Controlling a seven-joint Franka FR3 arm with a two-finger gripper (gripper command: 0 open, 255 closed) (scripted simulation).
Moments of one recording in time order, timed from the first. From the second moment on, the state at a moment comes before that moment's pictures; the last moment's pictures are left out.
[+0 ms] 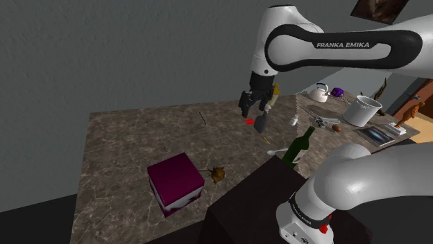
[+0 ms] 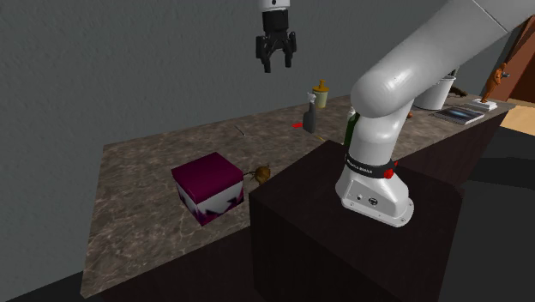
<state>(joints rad) 0.02 -0.65 0.06 -2.50 -0.01 1.78 0.15</state>
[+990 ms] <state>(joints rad) 0.02 -0.16 0.13 -2.56 0.04 2.31 0.31</state>
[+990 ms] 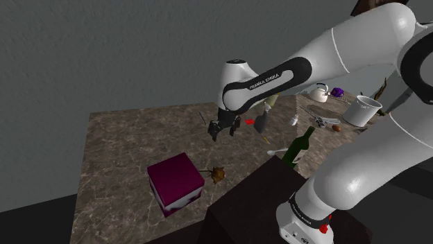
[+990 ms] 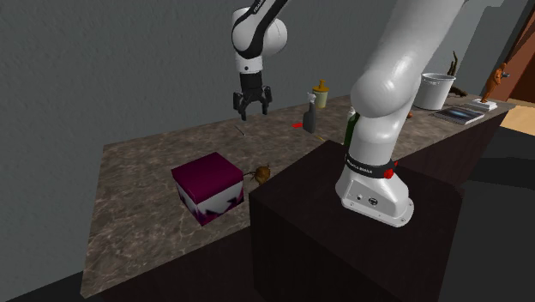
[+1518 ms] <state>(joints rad) 0.03 0.17 0.14 -2.46 0.01 2.54 0.39</state>
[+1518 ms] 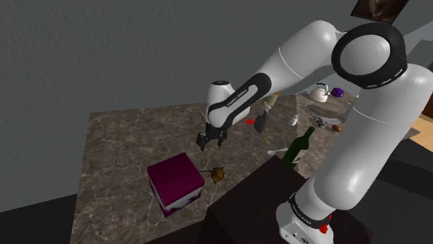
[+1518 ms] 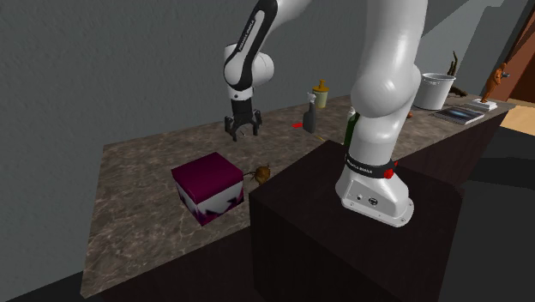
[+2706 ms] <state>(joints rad) 0.06 0.46 0.12 -2.36 -0.02 2.72 0.46</state>
